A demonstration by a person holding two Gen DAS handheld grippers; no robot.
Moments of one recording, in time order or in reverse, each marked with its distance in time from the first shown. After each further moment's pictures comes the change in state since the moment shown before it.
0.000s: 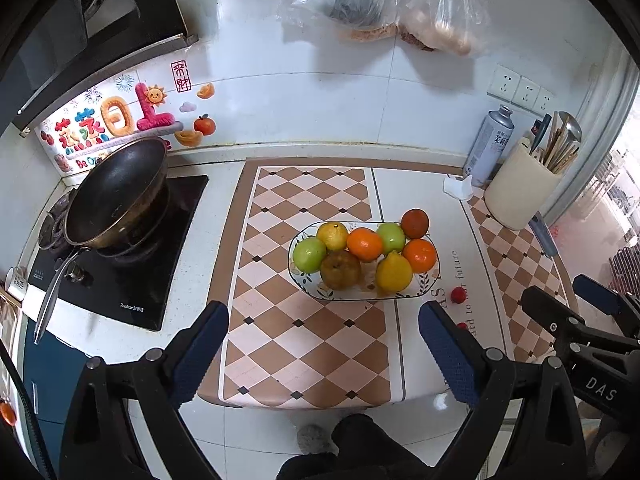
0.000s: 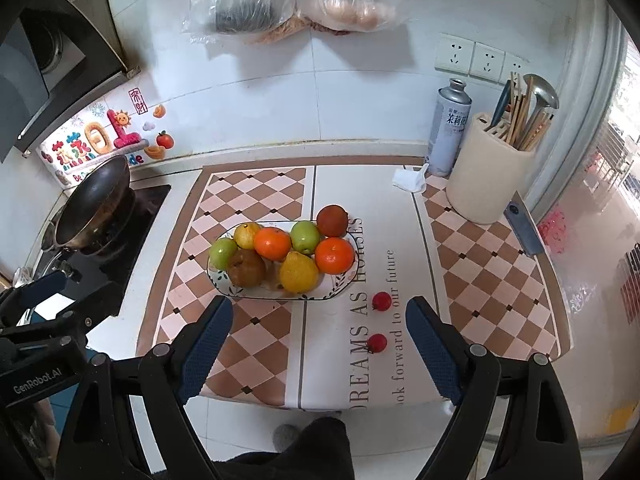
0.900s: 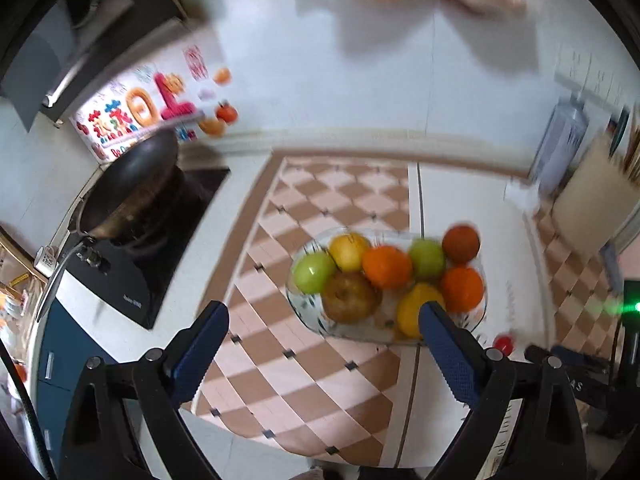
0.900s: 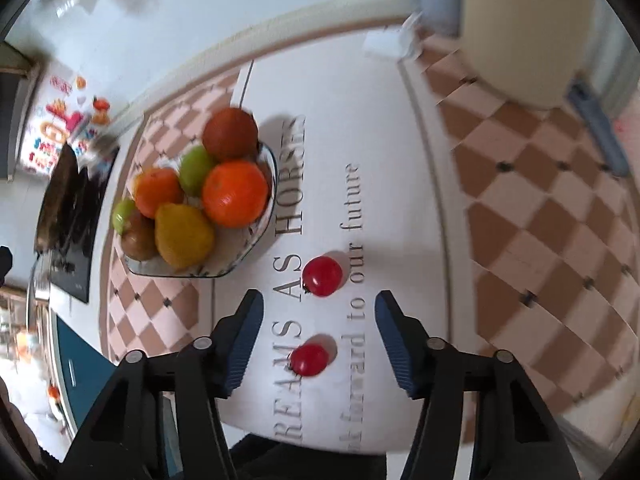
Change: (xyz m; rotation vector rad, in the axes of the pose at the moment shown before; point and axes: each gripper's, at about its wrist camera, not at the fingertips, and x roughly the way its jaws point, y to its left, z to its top) left arm 0.114 -0.066 0.025 -0.071 0.040 0.264; right arm 0.247 -0.157 -0.010 0.115 0.373 0.218
